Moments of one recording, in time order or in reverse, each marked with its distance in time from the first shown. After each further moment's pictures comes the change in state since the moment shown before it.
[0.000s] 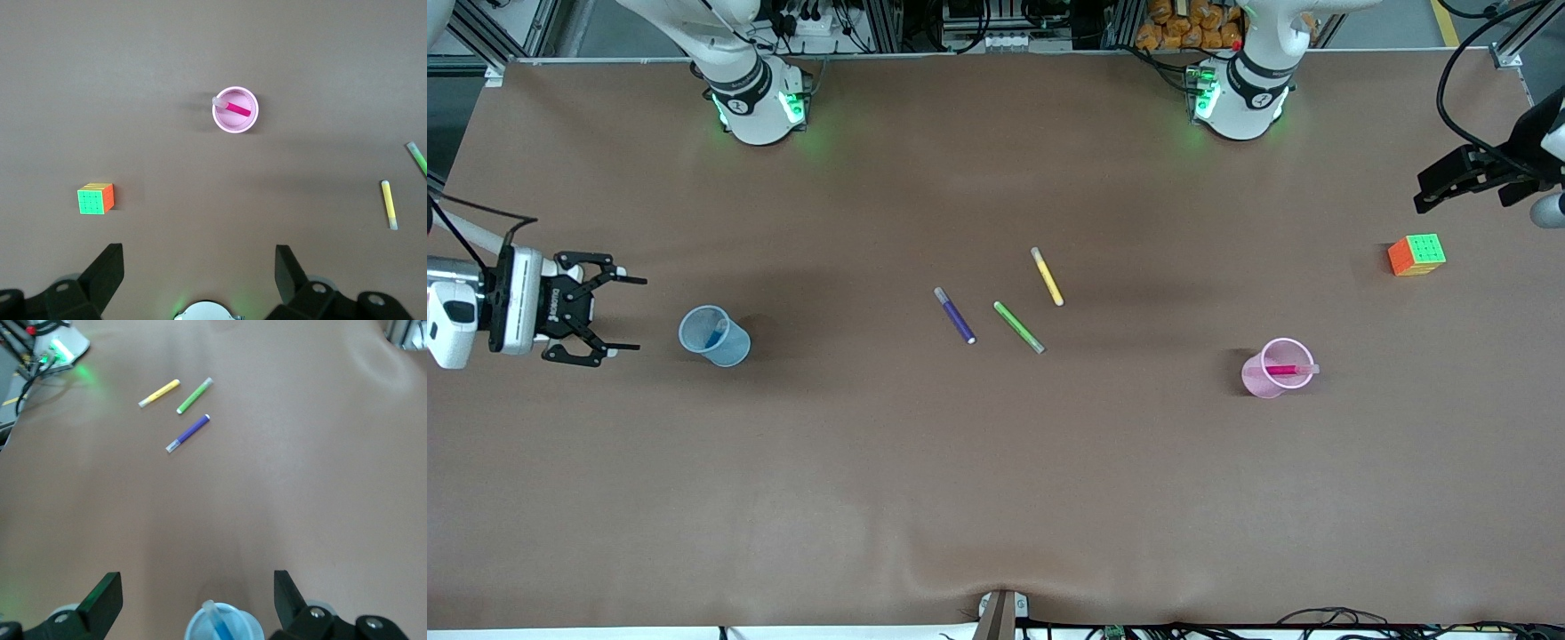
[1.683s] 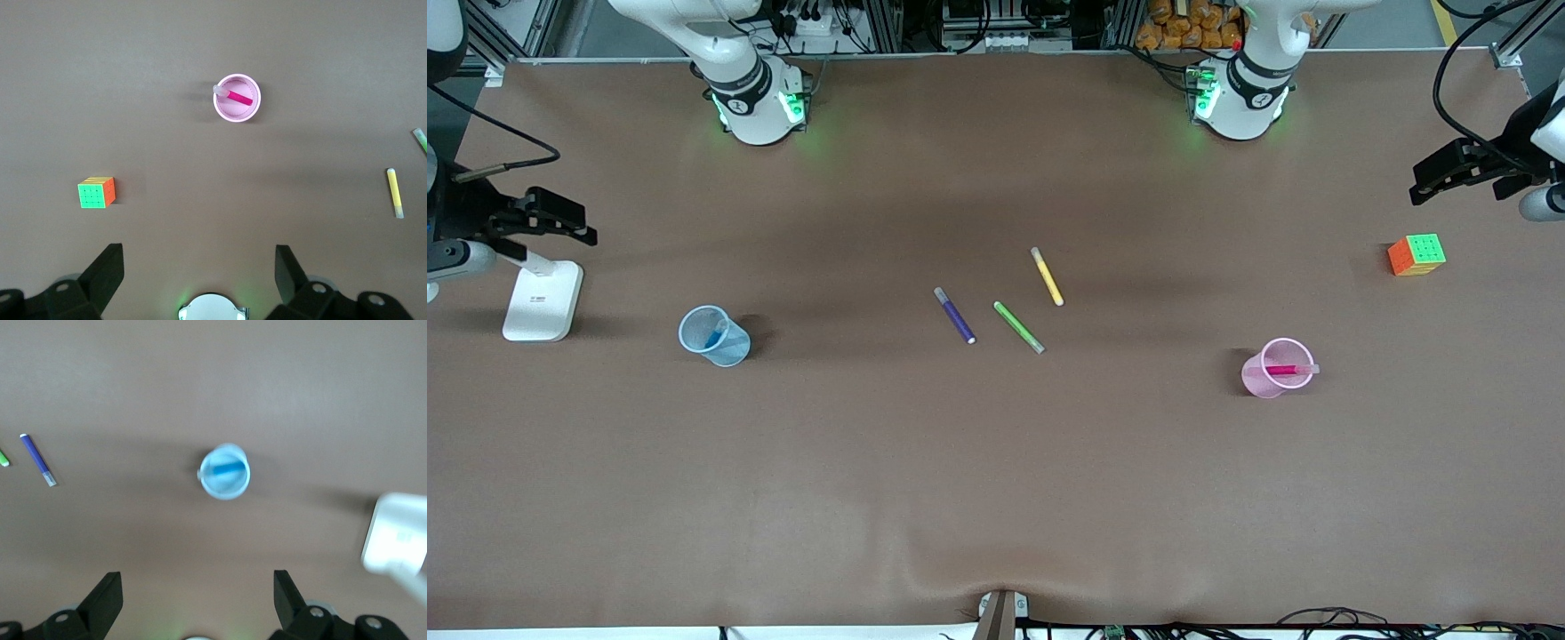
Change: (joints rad) left arm 0.008 -0.019 0.000 -0.040 -0.001 0.000 0.028; right arm 0.167 -0.245 -0.031 0.043 -0.506 -0.119 1.502
